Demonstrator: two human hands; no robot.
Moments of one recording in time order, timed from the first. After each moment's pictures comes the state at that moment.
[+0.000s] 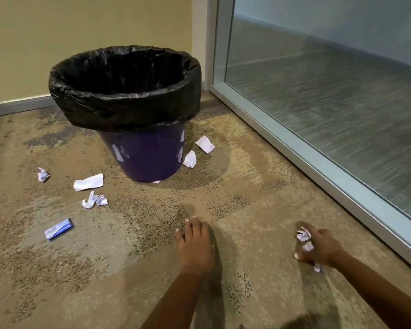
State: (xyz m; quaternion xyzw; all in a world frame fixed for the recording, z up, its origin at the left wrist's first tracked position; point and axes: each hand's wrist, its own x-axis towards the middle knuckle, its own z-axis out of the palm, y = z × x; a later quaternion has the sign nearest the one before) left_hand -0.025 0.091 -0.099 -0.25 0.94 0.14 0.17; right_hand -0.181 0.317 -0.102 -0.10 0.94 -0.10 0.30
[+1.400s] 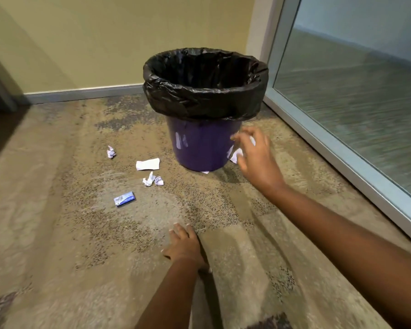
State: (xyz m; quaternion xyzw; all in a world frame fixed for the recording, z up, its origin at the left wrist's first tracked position) left_hand 0.067 0.014 -0.105 -0.39 0.85 0.19 0.29; right_hand -0.097 0.067 0.015 -0.45 0.84 -0.28 -0.09
